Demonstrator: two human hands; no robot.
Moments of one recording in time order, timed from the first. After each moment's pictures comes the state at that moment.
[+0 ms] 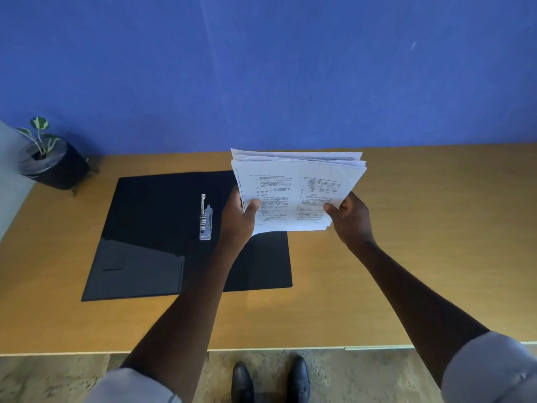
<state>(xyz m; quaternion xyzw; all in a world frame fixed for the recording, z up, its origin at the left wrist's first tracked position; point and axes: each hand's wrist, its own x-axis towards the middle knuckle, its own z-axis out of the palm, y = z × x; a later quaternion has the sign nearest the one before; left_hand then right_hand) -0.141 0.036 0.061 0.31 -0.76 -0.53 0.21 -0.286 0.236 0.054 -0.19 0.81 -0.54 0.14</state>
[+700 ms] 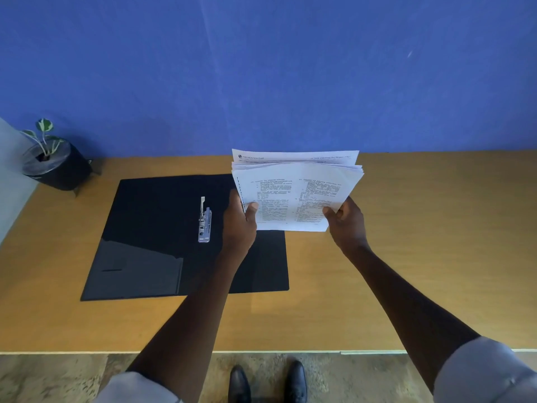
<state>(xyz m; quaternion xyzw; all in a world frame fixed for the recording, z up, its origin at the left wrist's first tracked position) -0.145 0.047 0.059 0.32 -0.77 -0.49 0.25 -0.288 0.234 0.048 -0.18 0.81 -0.54 0.13</state>
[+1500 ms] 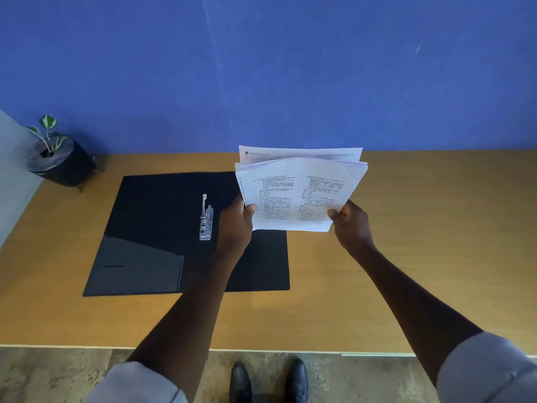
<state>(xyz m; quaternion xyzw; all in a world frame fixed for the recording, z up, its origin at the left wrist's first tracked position) -0.143 0.032 0.039 0.34 -0.84 -0.37 0.21 -0.302 0.243 0.033 -0.23 0.84 -0.47 0.13</state>
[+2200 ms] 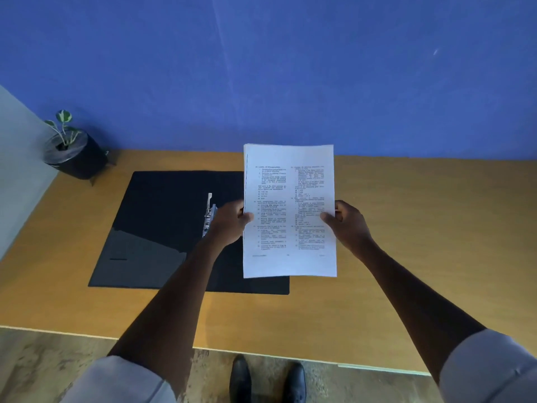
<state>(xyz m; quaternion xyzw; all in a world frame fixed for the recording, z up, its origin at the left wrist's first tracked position) -0.138 0.004 0.054 0.34 -0.83 -0.43 0.01 -0.323 0.230 0.032 -0.24 0.83 -0.44 0.25</state>
